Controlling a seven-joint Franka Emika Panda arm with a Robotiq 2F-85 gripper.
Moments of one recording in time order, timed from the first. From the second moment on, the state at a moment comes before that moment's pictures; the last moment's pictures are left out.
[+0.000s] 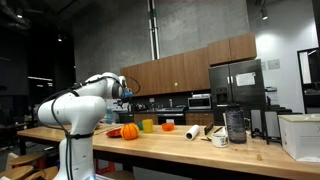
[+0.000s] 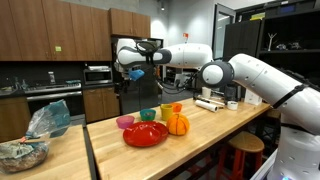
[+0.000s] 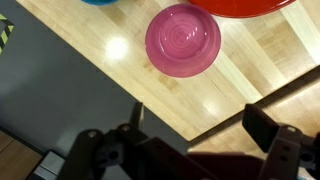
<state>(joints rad) 0.44 1.00 0.16 -0.55 -0.21 1.80 -0.22</state>
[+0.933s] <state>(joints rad) 0.44 0.78 0.18 -0.90 -0.17 1.57 -0.15</state>
